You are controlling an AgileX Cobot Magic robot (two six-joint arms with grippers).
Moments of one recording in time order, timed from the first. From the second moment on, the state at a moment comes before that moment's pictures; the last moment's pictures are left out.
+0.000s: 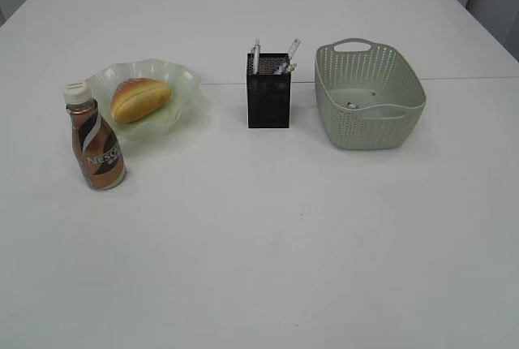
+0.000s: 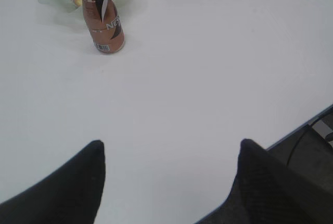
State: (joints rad) left arm -0.48 0.03 -0.51 0.03 1.12 0.03; right arm 0.59 -0.02 -0.49 -0.20 1.17 0.15
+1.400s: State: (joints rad) left arm -0.04 0.01 -0.51 0.03 1.12 0.03; right arm -0.02 -0.02 -0.49 -0.21 1.17 0.15
